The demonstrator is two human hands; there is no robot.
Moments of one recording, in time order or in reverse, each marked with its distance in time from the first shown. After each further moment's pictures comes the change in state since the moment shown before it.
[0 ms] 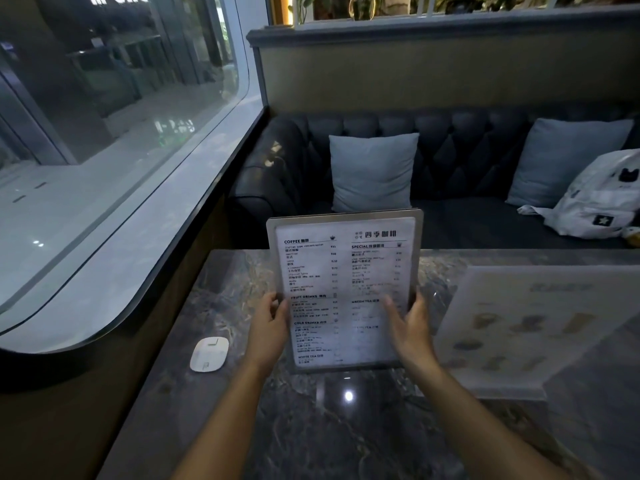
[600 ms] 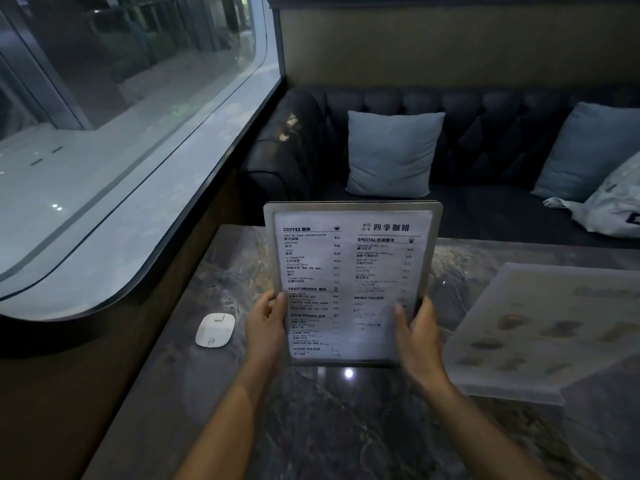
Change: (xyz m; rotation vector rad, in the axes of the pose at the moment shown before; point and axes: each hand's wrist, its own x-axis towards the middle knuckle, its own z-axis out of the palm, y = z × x) left_hand -0.003 -0.036 -0.004 -0.129 0.165 -0.115; right_hand -0.005 0.030 0.006 -0.157 -0.025 -0.083
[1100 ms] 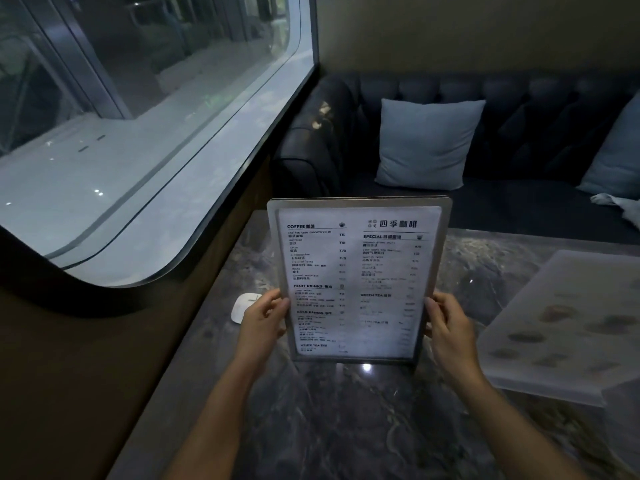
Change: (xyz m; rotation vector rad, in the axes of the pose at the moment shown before) left_hand -0.024 0.010 -0.063 0.060 -0.058 -0.027; right_hand -0.006 0.012 0.004 0.068 -0.099 -0.021
